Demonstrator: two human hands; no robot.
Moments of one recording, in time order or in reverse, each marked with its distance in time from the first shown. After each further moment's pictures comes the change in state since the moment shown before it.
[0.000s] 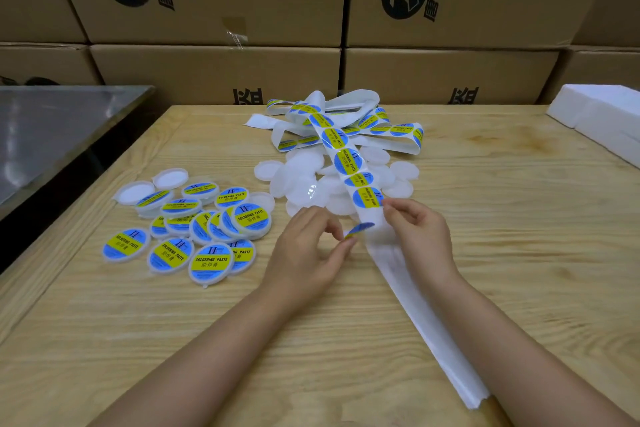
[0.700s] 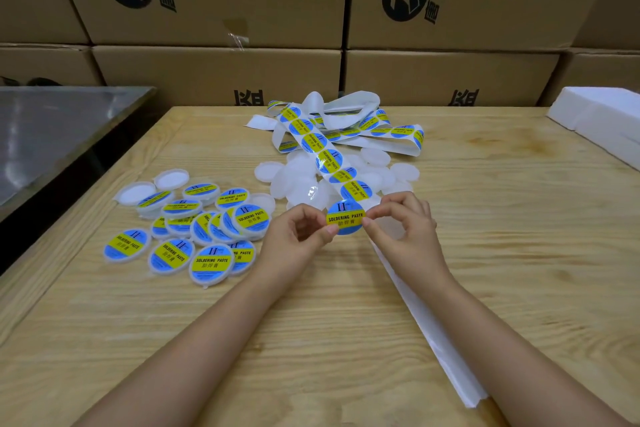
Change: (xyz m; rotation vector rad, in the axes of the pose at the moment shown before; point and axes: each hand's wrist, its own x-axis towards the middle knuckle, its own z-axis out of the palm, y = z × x) left_hand 0.010 -0.010 -0.007 -0.598 -0.053 -0.575; right_hand -0.018 -0.022 0.004 -0.332 -0.091 -0.335
